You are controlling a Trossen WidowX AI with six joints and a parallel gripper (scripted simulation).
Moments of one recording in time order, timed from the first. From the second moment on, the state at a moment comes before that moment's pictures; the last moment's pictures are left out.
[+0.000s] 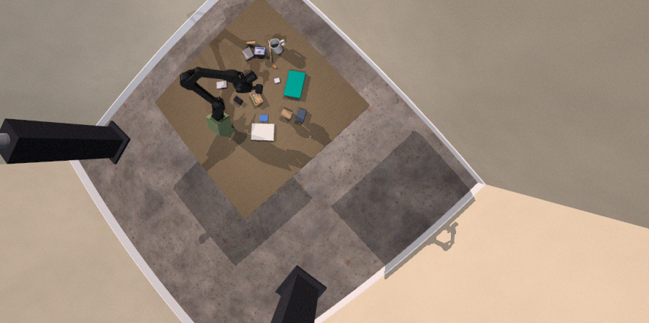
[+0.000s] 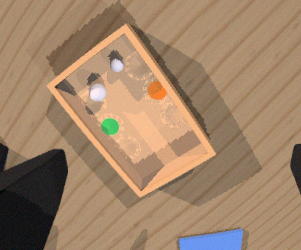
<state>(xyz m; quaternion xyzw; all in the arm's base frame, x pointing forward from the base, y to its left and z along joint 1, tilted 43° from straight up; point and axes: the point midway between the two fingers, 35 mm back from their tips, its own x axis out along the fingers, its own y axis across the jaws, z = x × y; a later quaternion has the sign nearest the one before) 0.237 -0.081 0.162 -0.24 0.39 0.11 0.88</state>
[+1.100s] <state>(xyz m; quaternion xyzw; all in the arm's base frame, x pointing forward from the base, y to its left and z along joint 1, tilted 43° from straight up) 0.263 -0.057 0.107 -0.48 0.33 0.22 0.78</state>
